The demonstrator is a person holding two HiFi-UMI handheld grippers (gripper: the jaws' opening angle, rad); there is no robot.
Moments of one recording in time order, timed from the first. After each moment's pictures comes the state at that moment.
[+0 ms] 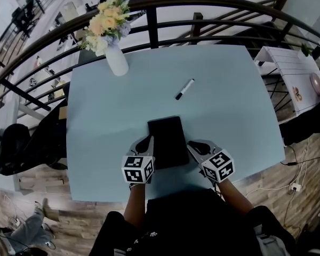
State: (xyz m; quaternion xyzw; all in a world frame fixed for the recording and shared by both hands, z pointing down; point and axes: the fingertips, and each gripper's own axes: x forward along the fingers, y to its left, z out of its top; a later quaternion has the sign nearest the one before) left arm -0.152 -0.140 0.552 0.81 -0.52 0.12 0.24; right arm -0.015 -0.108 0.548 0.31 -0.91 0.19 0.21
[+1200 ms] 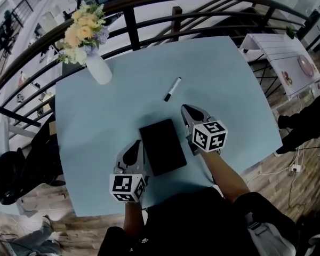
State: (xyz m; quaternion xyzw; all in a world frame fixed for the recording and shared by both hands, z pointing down) left arm -0.159 -0.143 0.480 0.85 -0.50 0.07 0.15; right arm 0.007 -0.252 0.501 0.49 -0.84 0.21 0.06
